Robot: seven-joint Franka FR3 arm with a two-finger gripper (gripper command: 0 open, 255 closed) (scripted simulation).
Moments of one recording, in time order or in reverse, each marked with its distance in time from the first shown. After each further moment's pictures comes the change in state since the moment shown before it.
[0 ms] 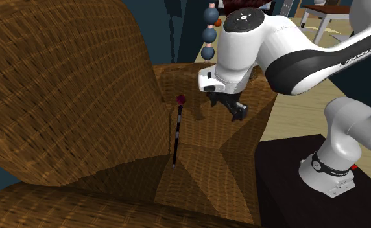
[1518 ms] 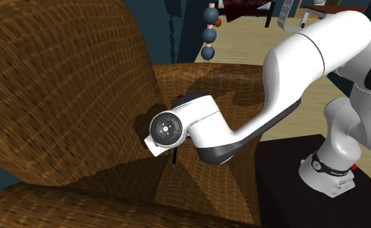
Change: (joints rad) arm 0.024 0.632 0.029 0.418 -0.350 0.110 -0.386
